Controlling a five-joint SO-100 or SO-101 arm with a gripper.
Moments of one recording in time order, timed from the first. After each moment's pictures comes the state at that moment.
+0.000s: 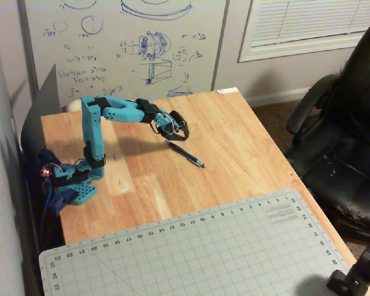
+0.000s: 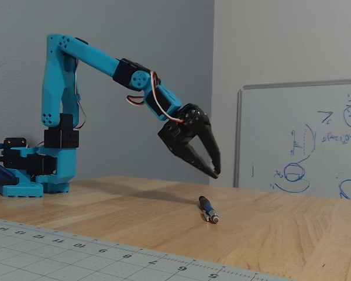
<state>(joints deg) -5.6 90.9 121.1 16.5 -4.7</state>
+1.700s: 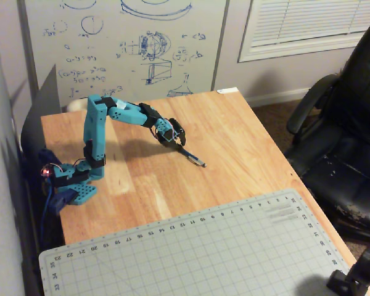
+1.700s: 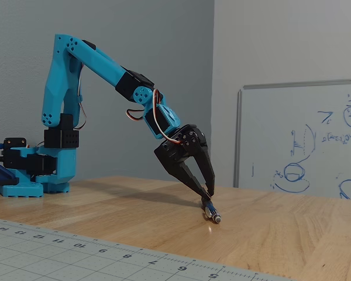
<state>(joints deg) -5.9 83.8 121.6 16.0 -4.7</state>
